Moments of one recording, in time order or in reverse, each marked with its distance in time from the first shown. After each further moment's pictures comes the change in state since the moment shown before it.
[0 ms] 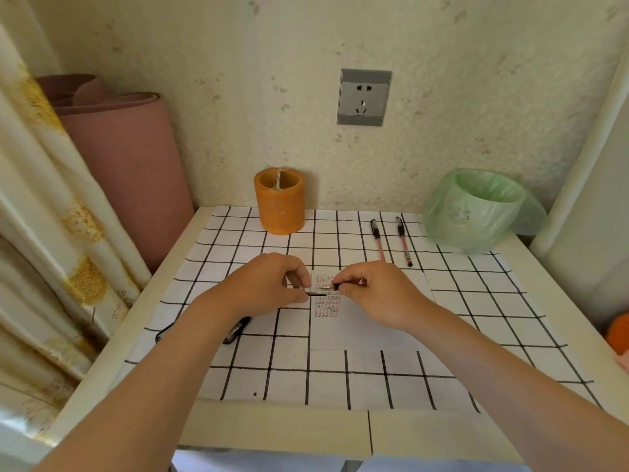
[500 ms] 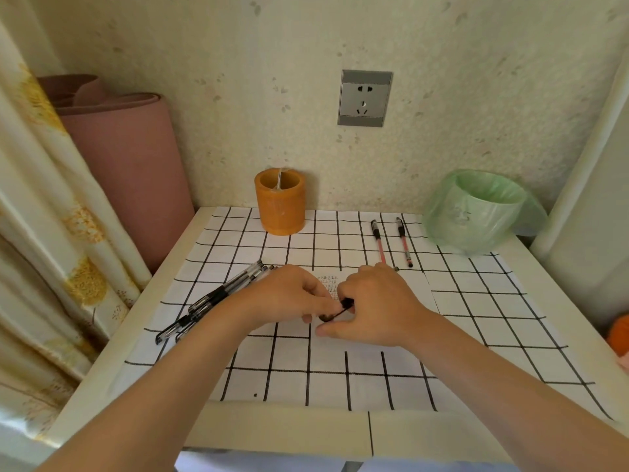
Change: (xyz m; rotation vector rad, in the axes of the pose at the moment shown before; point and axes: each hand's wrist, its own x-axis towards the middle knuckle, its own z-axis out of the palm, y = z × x) left_hand -0.004 0.031 0.015 -0.347 -0.175 -0.156; right_hand -0.011 -0.010 0.007 -0.631 0.048 -0.285
